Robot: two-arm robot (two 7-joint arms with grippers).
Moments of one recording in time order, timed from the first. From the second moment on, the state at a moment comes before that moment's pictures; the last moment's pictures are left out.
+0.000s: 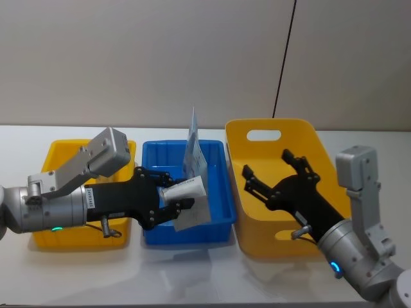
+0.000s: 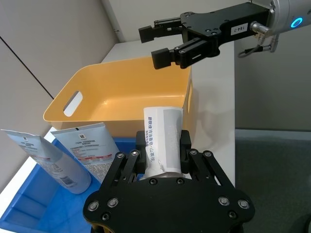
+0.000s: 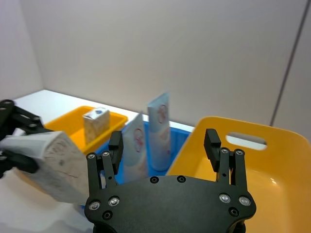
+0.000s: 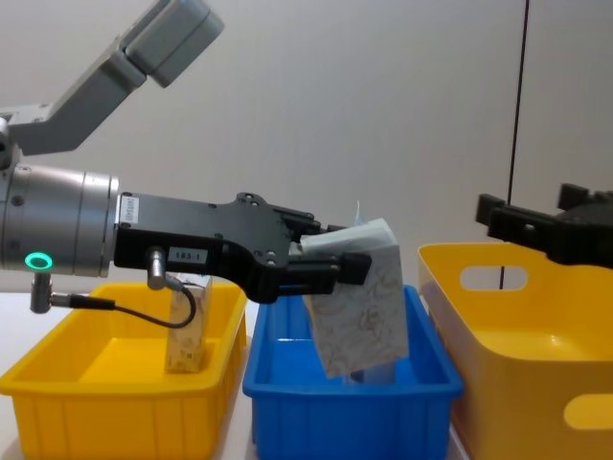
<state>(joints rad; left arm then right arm) -0.58 0.49 0.60 -1.40 -0.35 -0.04 -0.91 0.03 0.34 -0.26 -1.72 0.33 -0.01 0.22</state>
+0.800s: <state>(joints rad) -0.58 0.49 0.60 -1.40 -0.35 -0.04 -0.91 0.14 0.44 -0.32 -1.63 0.35 -0.12 0.50</state>
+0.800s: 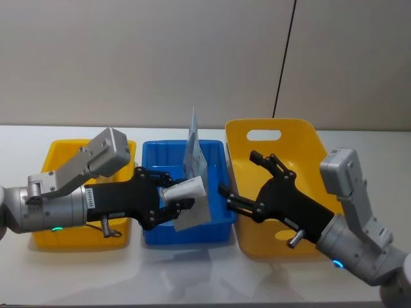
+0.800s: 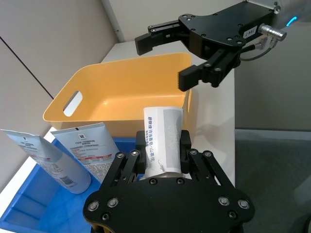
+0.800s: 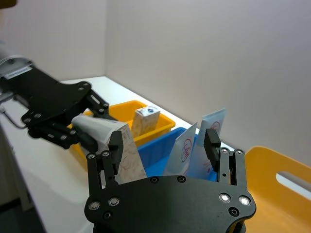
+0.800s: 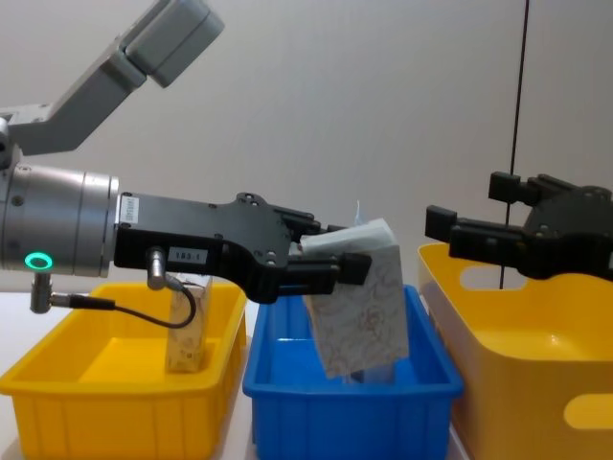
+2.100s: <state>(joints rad) -0.58 0.49 0.60 -1.40 -0.35 -0.04 -0.91 0.33 0.58 -0.43 -1.50 0.38 -0.14 0.83</state>
